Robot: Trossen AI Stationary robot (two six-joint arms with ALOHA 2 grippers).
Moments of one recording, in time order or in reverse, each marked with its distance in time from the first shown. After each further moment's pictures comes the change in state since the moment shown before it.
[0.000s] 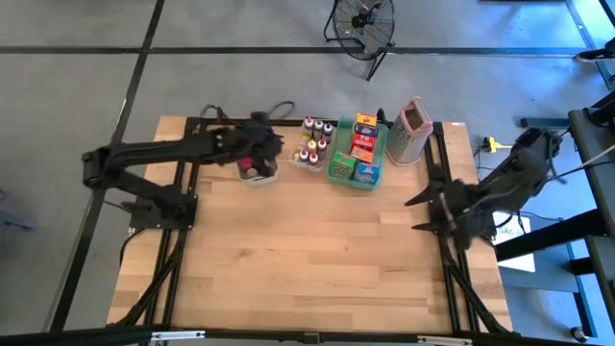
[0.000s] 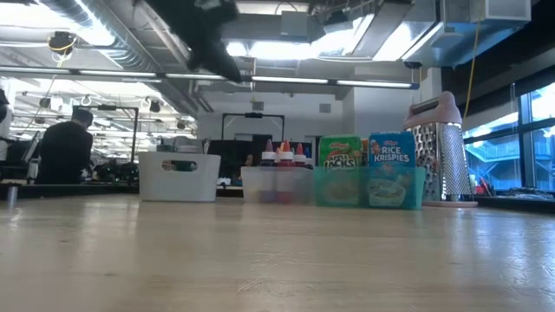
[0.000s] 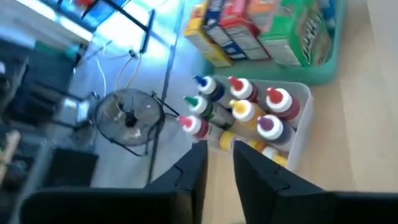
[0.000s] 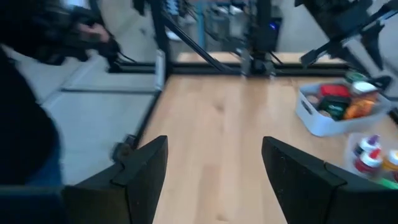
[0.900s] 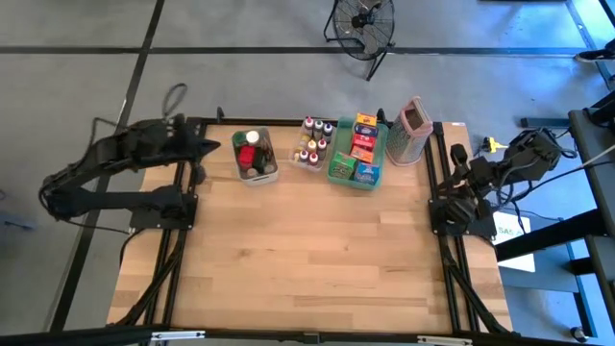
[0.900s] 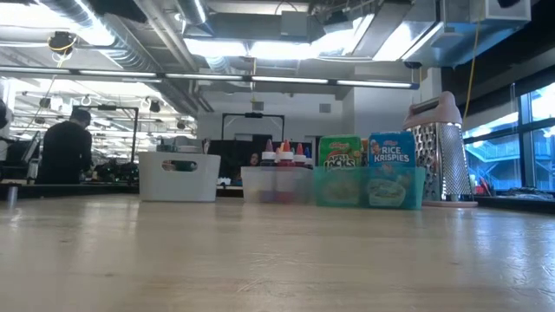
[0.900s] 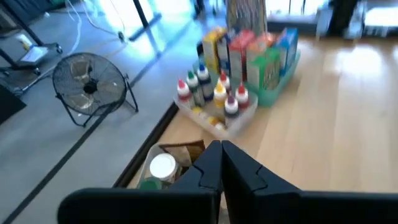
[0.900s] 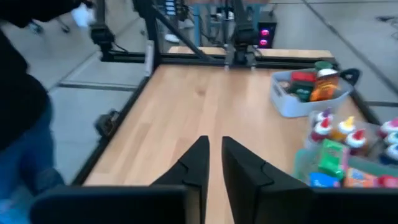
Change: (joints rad) left arm 0.038 -0.670 -0.002 -0.568 0.154 -0.519; right arm 0.000 -0.404 -0.135 -0.232 0.001 -0.062
